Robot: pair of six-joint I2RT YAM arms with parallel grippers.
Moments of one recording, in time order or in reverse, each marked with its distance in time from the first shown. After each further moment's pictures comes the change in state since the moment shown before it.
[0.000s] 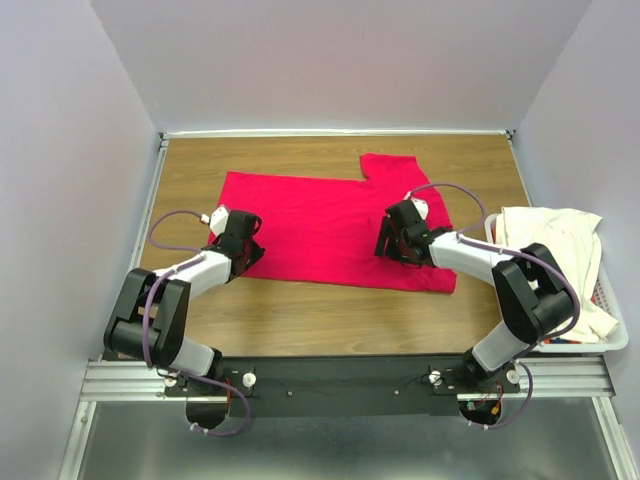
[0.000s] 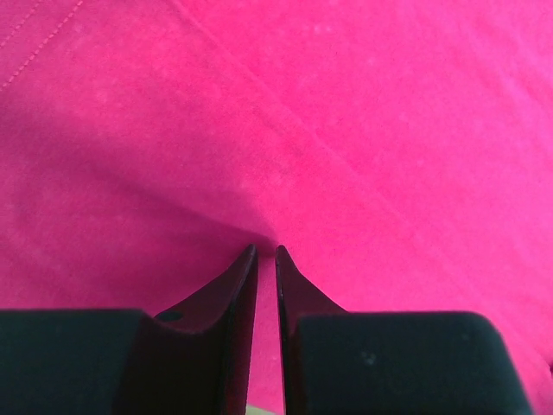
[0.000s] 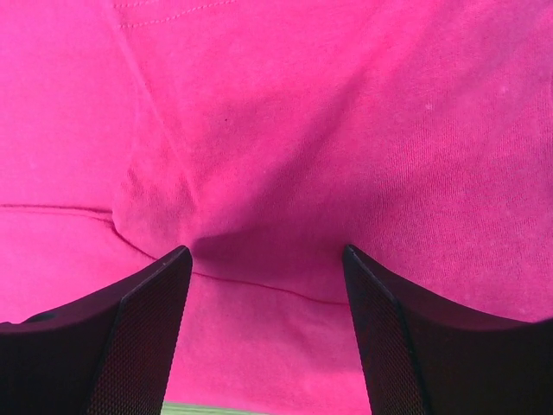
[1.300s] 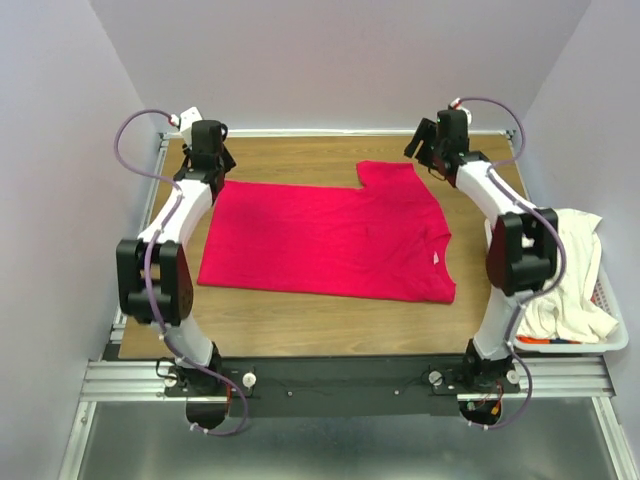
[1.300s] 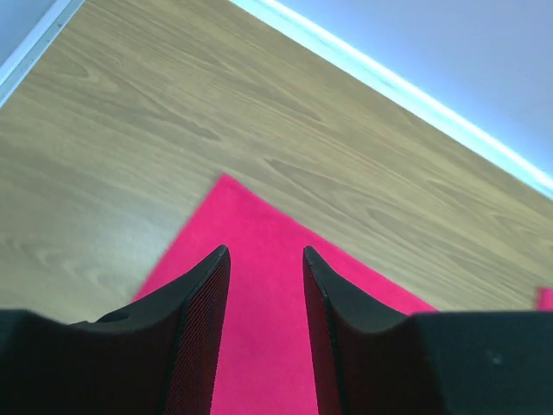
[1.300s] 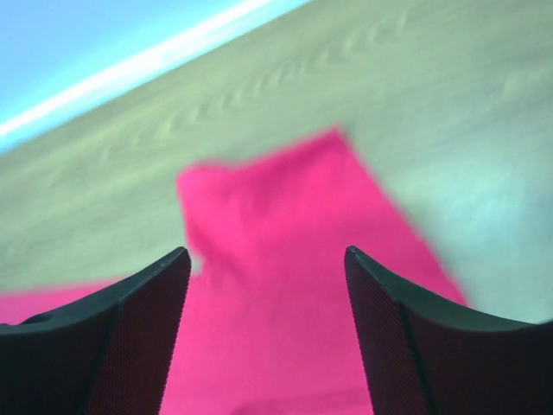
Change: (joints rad) left arm 0.197 0.140 0.665 -0.125 -0.092 0.385; right arm -0.337 0.246 0.640 0.016 -0.138 -0.152
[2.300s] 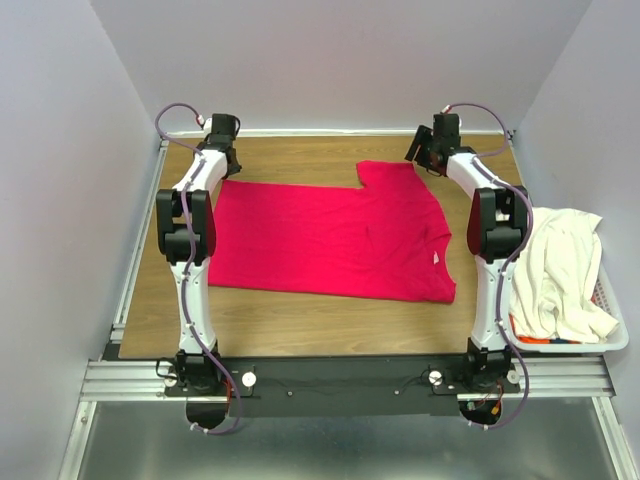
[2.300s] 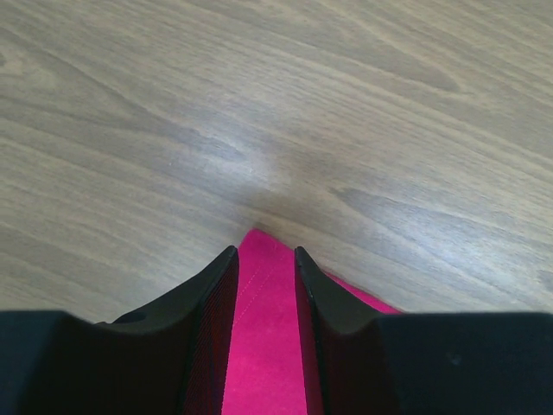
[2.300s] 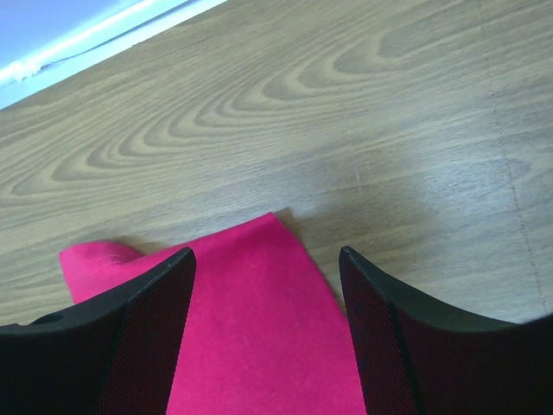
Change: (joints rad) left arm 0.061 0.691 0.628 -0.319 0.010 0.154; right arm -0.097 0.463 0.384 -0.023 -0.073 -0.090
